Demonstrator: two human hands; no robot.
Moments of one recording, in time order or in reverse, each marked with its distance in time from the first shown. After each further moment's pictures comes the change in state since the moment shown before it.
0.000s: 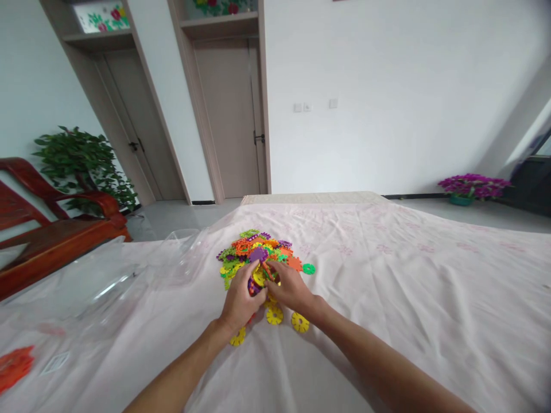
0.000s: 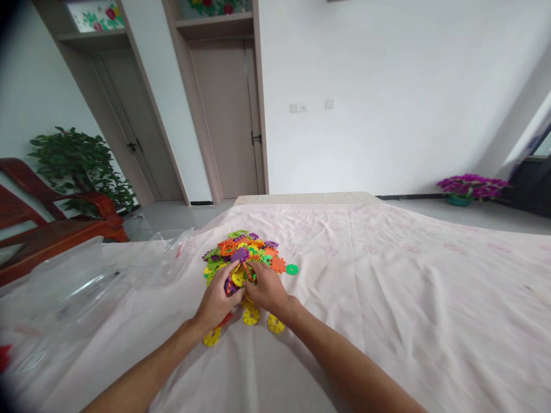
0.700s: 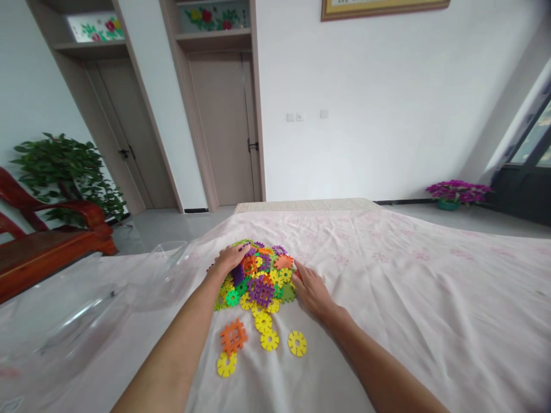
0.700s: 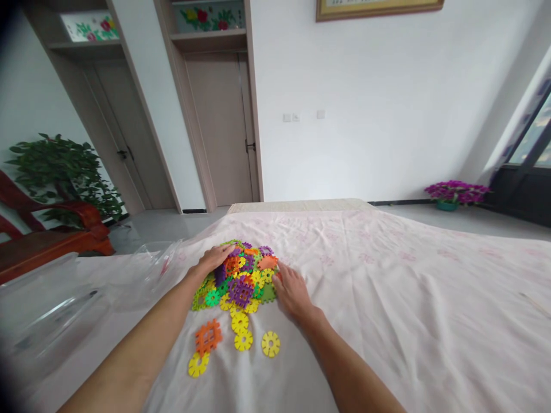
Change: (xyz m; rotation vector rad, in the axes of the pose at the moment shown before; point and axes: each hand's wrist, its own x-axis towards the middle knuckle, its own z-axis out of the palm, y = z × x) left_hand 0.161 -0.064 0.001 0.321 -0.258 -0.384; right_hand -0.013 0.095 -0.034 -0.242 0.089 0.169
